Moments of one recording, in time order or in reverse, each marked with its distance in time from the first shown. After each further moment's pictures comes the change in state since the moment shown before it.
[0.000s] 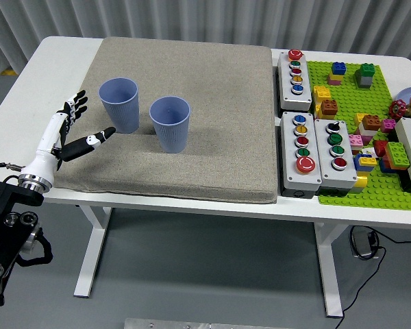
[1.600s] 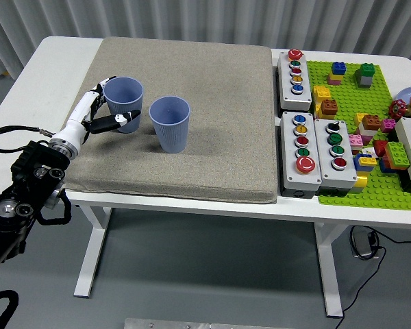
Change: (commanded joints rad) left arm -0.362 0.016 0.237 0.391 -0.157 -0.031 -0.015; right arm 0.035 -0.002 -0.028 -0.002 0.000 -0.005 -0.007
